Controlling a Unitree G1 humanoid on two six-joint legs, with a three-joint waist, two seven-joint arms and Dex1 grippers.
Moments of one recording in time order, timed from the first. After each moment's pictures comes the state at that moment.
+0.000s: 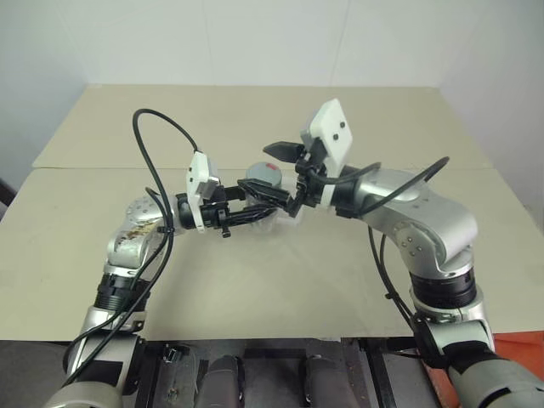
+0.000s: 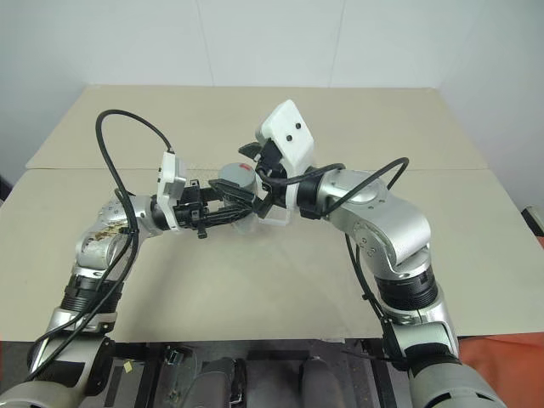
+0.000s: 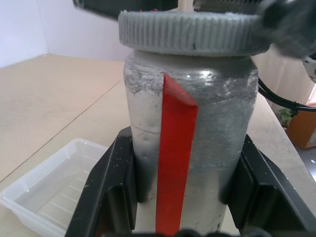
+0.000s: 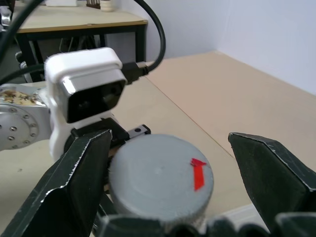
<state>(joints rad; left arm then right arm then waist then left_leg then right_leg) -0.62 0.48 -0.02 0.09 -0.49 0.33 -1.17 -0.81 -0.38 0.15 -0.38 0.55 0.88 0.52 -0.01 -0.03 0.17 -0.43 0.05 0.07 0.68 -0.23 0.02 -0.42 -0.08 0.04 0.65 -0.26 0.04</state>
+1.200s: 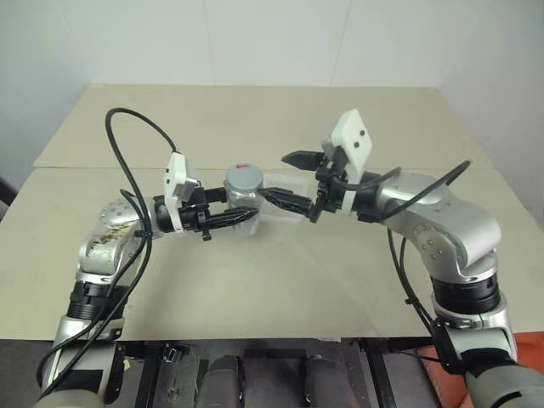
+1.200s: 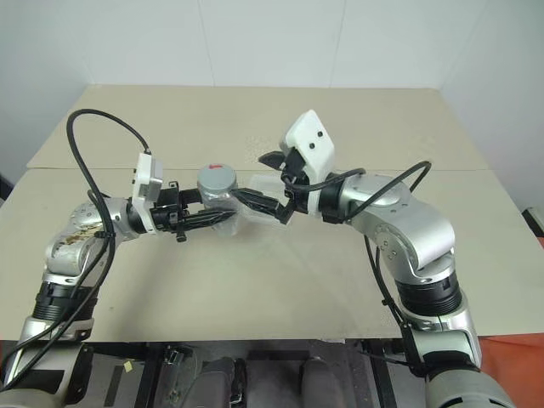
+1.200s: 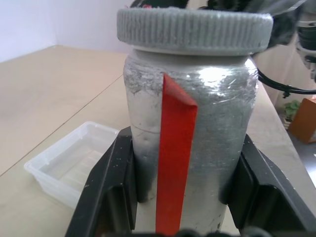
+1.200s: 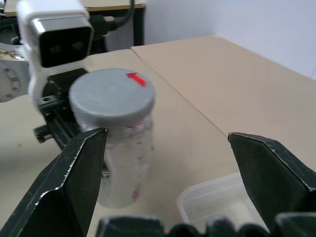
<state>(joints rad) -0.56 0.59 0.02 0.01 -0.55 0.38 -1.20 -0.76 -0.50 0.09 -0.40 0.57 0.88 0.59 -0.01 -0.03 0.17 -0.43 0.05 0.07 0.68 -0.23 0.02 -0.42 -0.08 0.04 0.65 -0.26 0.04</state>
